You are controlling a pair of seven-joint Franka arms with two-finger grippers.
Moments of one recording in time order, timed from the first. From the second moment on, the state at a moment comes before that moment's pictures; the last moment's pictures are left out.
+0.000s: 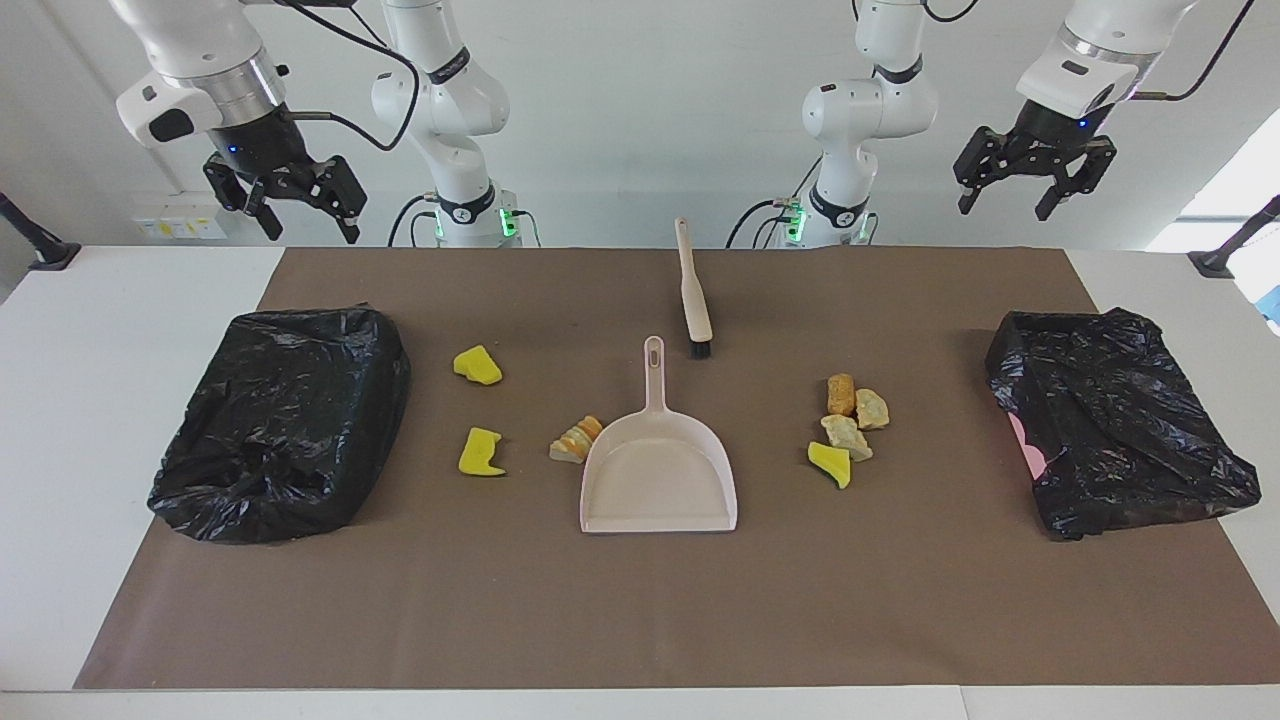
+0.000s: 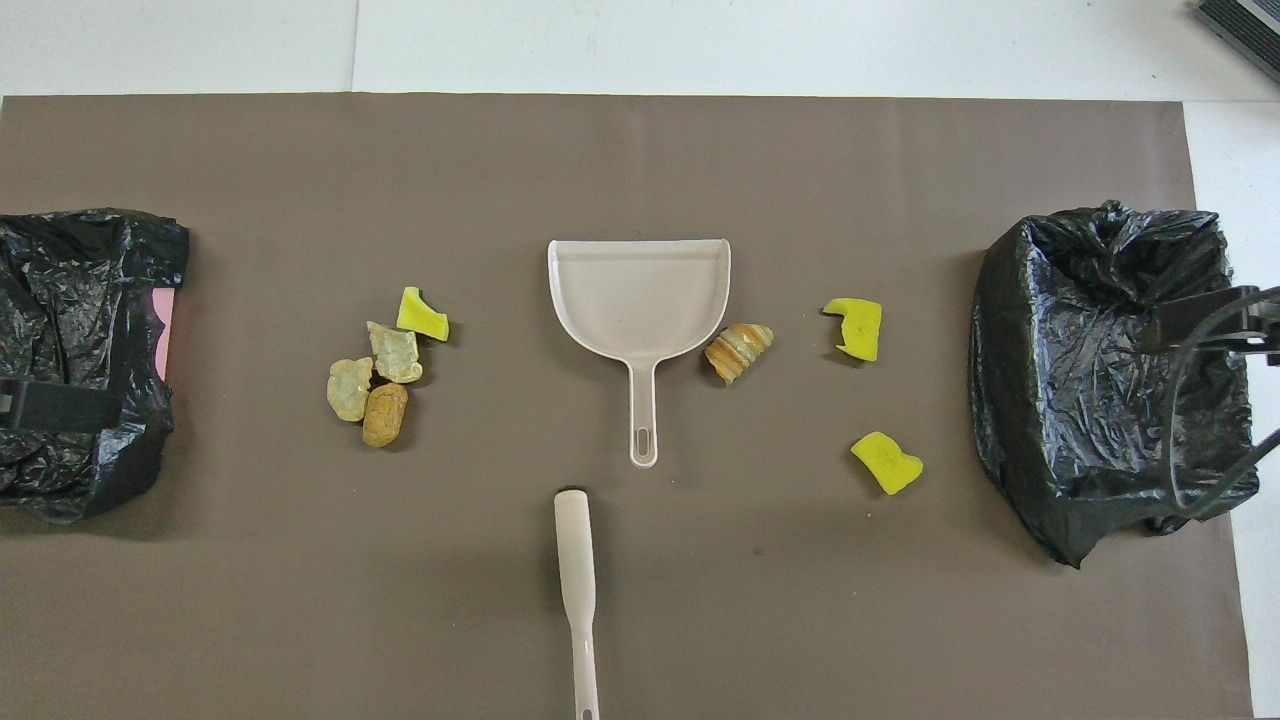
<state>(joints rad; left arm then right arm) 0.03 -0.19 -0.10 -1.65 -0.03 1.49 0.10 -0.11 -0.05 0.07 -1.53 0.03 1.50 0.07</state>
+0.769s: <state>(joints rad) 0.03 -0.19 -0.11 -1.65 -0.03 1.49 0.10 -0.11 -0.04 0.07 -1.53 0.03 1.49 0.07</state>
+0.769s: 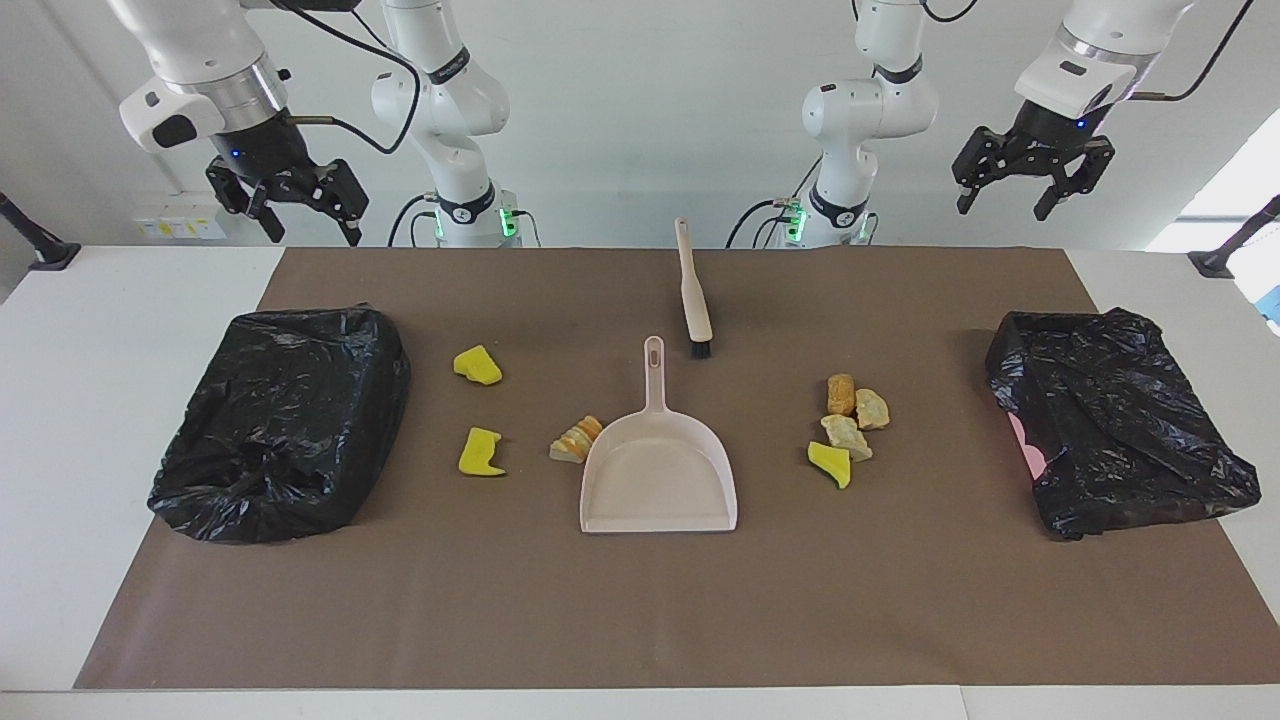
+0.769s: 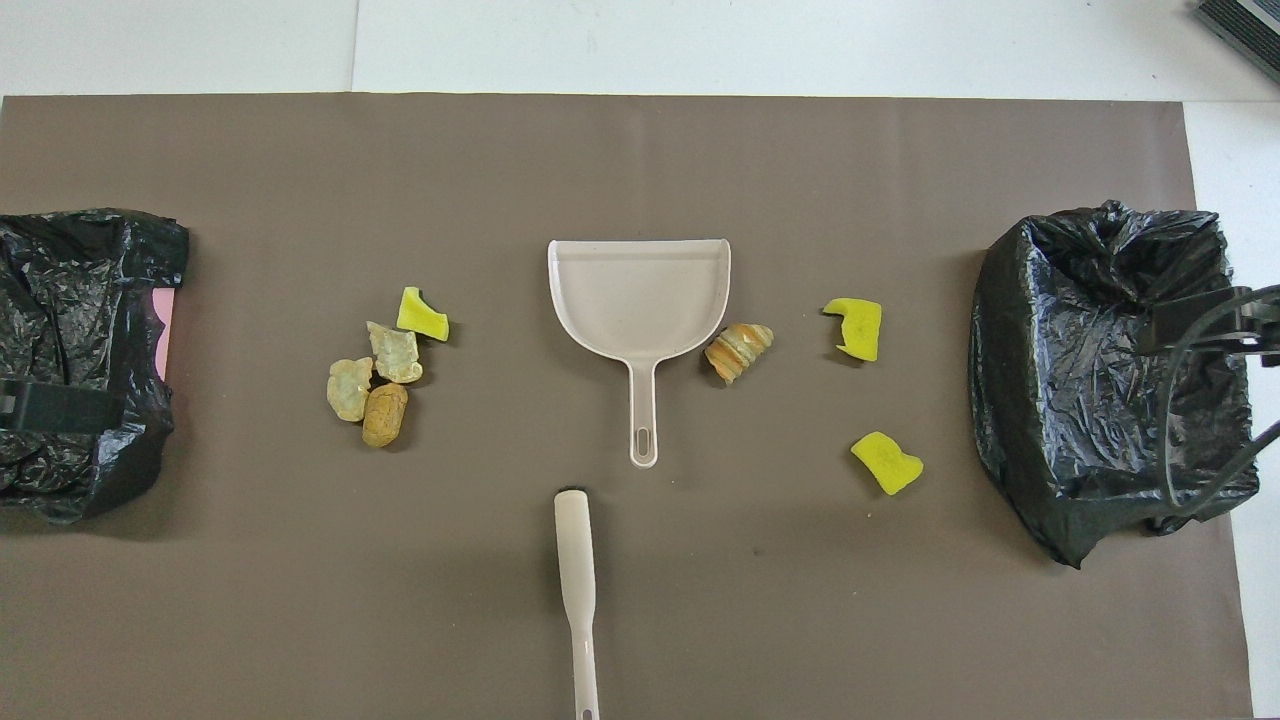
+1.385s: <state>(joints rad) 0.02 -0.21 -0.13 -1.69 -0.04 1.49 0.07 -0.11 -0.04 0.07 -1.54 0.03 1.49 0.07</state>
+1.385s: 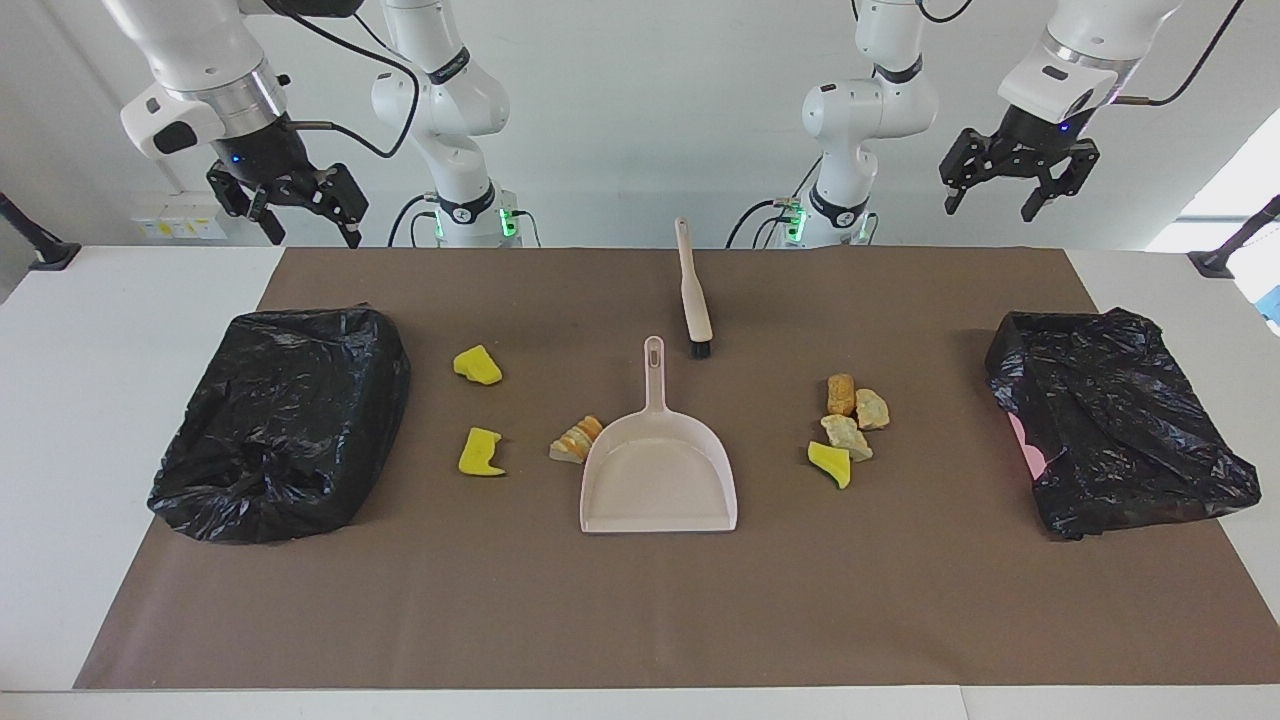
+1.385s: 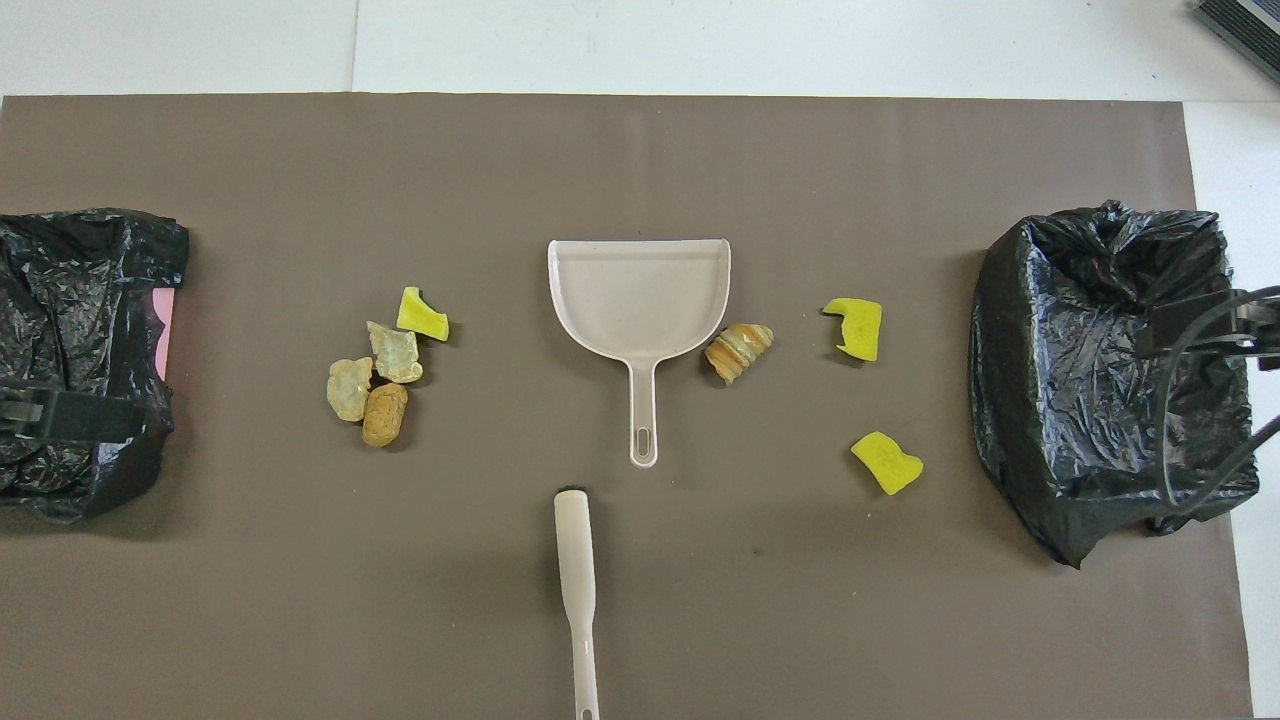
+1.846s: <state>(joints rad) -0.15 -0.30 -0.14 -1.87 -0.10 1.50 -0.13 -0.12 -0.04 0.05 -1.54 0.02 1.49 0.07</state>
